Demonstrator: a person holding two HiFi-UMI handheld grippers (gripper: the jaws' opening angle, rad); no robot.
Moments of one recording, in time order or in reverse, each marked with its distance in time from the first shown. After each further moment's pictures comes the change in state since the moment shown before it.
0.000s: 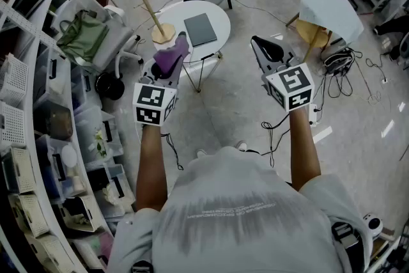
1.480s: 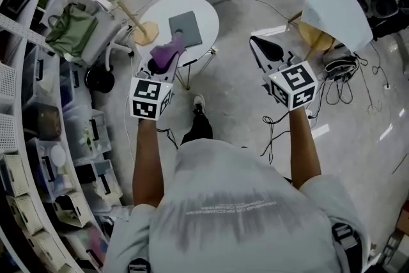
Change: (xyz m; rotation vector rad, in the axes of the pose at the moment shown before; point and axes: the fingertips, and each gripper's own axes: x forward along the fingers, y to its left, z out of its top) left arm 0.160 -0.014 -0.017 -0.051 0.113 0.017; right arm 0.058 -0.130 -0.082 0.114 0.048 0.132
